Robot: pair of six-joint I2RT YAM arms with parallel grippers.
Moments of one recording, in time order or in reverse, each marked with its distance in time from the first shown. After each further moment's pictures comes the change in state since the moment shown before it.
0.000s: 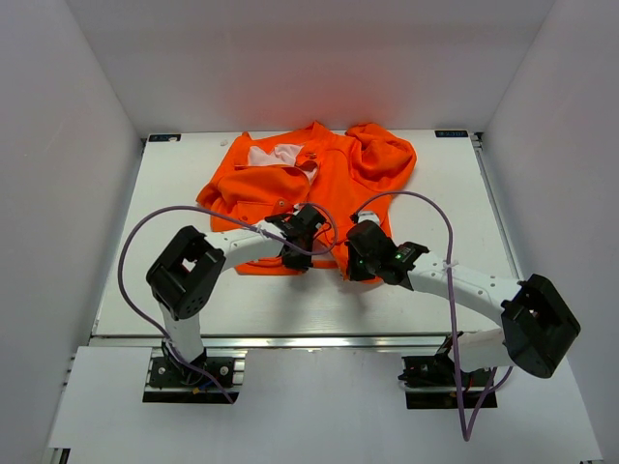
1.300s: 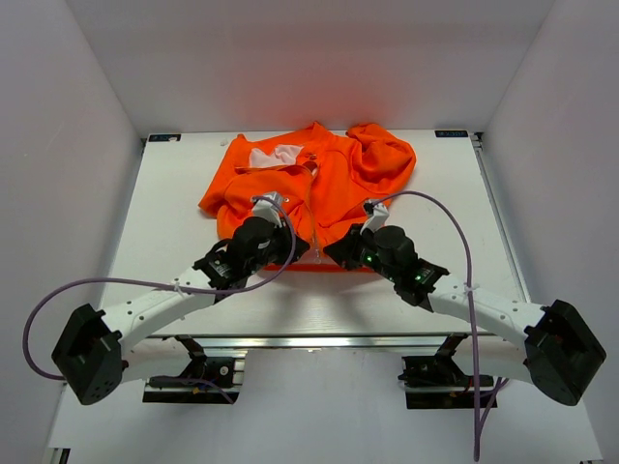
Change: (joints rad) left arm -0.008 -0.667 -0.428 0.494 0.072 -0.129; right arm -0.011 -0.201 -0.218 0.616 -0.183 0.085
